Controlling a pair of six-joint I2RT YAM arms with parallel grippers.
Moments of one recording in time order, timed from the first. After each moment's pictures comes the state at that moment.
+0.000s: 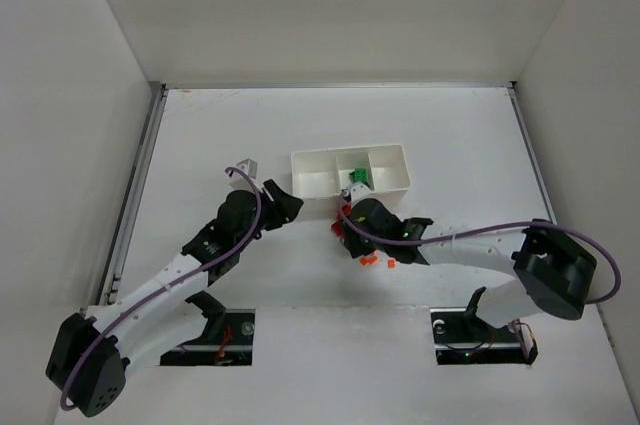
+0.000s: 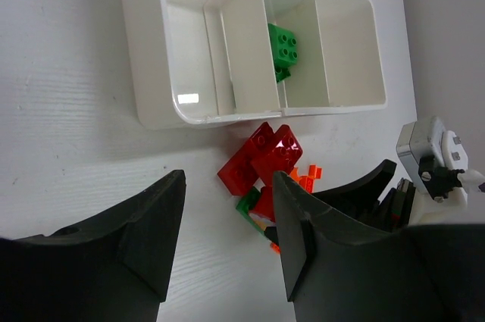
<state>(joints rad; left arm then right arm) -0.63 0.84 0.44 0.00 -0.12 -0.83 0.99 1.43 0.71 -0.11 0.23 0.41</state>
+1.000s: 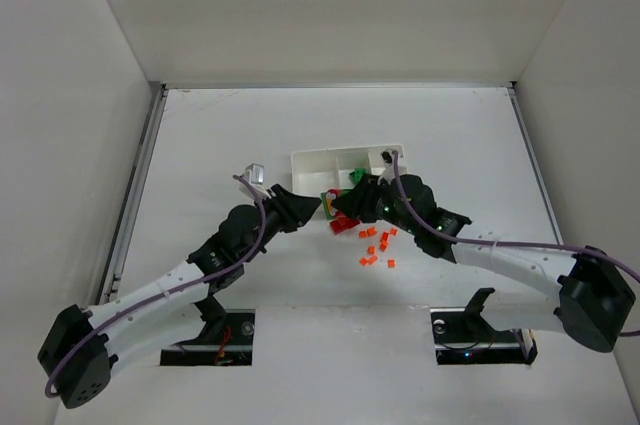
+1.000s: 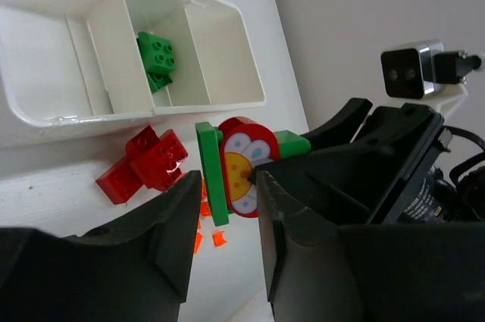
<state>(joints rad) -0.79 0.80 0.38 0.28 -0.16 -0.97 0.84 1.19 0.67 0.20 0.03 0.81</state>
